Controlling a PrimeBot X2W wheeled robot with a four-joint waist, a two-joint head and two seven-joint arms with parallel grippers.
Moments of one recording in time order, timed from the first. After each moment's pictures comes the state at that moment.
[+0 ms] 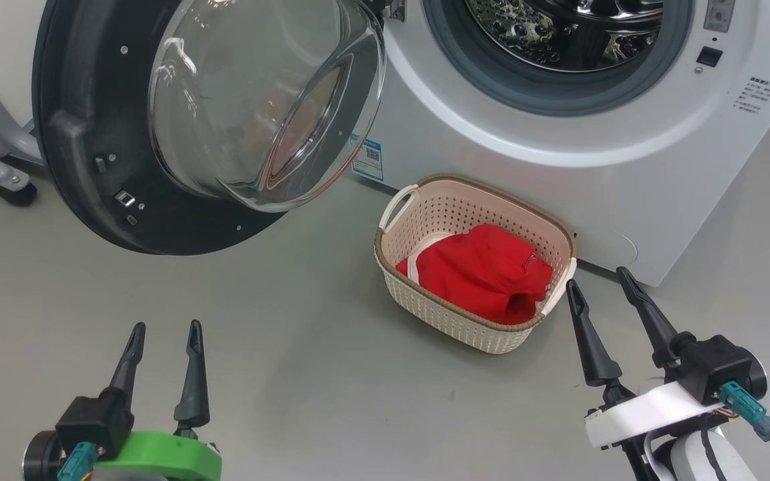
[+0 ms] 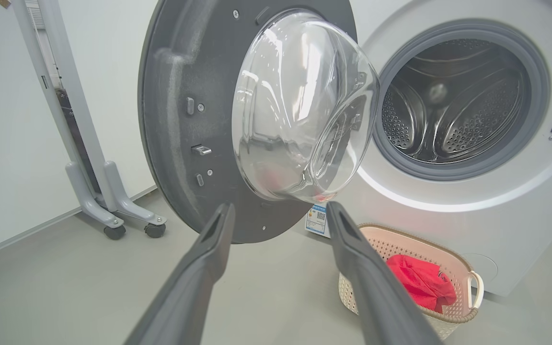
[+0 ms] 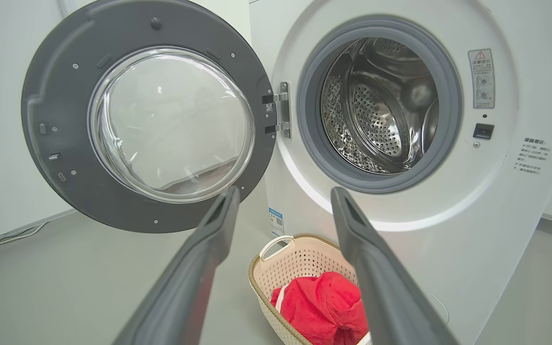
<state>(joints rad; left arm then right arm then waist) 0.02 0.04 -0.10 0.13 -0.32 0.00 -0.25 0.00 -0.09 0.19 0.08 0.25 0.12 -0.25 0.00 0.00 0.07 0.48</state>
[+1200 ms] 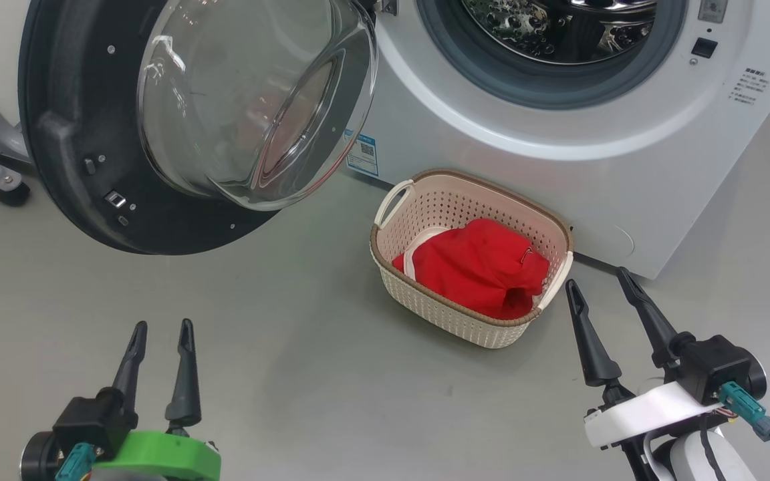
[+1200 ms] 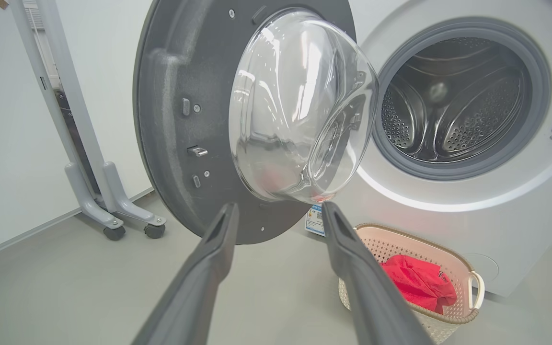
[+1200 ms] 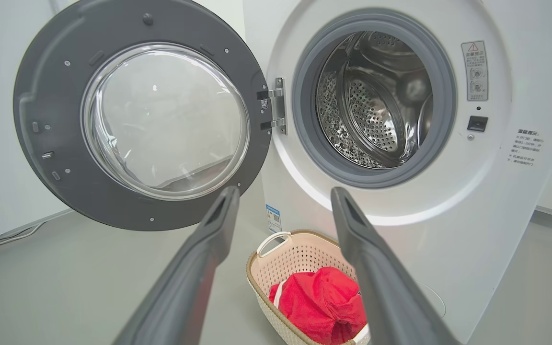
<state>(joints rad) 0.02 0.04 -0.10 0.11 -0.33 0.01 -0.25 0.00 -0.09 0.19 0.08 0.25 0.12 -0.25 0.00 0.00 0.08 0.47</state>
